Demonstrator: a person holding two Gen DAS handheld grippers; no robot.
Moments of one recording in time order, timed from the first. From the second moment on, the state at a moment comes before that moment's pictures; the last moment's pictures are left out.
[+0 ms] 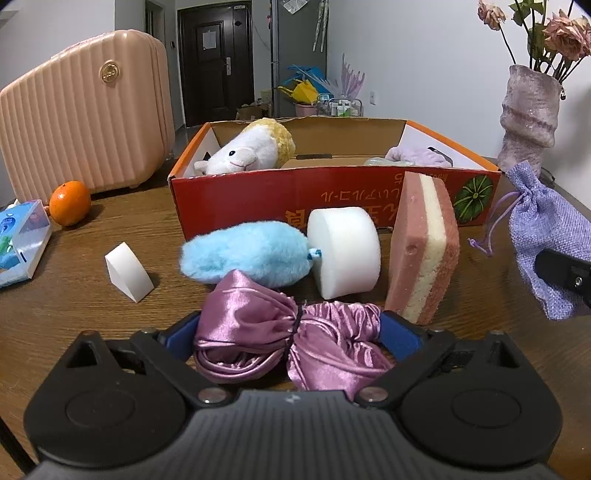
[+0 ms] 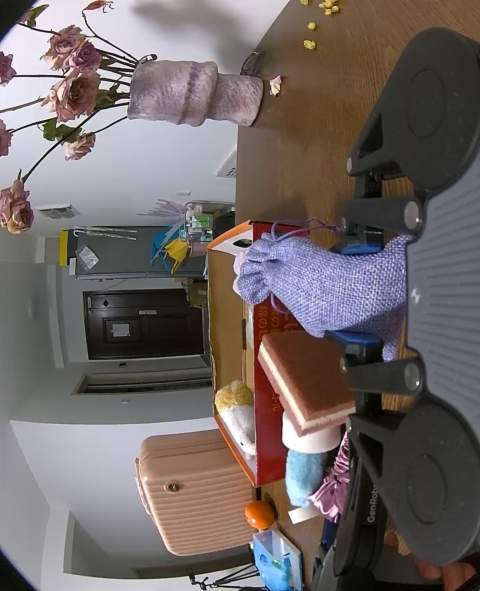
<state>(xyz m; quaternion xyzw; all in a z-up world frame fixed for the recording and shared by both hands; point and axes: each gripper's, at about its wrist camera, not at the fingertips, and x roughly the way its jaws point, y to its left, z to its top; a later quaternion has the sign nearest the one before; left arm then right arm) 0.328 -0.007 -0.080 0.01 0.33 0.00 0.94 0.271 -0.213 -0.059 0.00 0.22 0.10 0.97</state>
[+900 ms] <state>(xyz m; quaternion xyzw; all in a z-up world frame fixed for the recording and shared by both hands) 0.274 -0.005 -0.061 0.01 0.27 -0.01 0.96 0.267 -0.208 -0.058 -0.01 0.21 0.10 0.97</state>
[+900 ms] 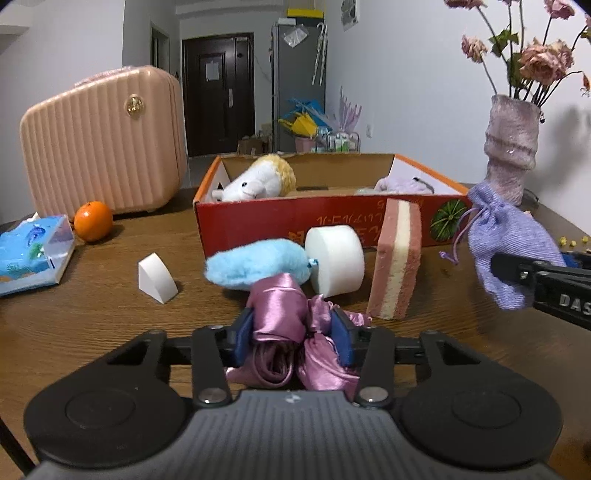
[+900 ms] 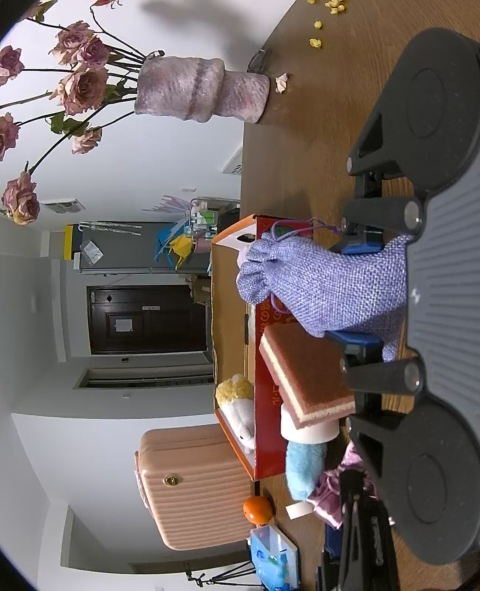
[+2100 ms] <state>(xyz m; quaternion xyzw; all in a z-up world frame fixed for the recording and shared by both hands) 0.219 0.008 0.000 -0.03 0.15 -0.01 0.99 0.243 -0.209 -0.044 -0.01 0.16 0.08 0.98</state>
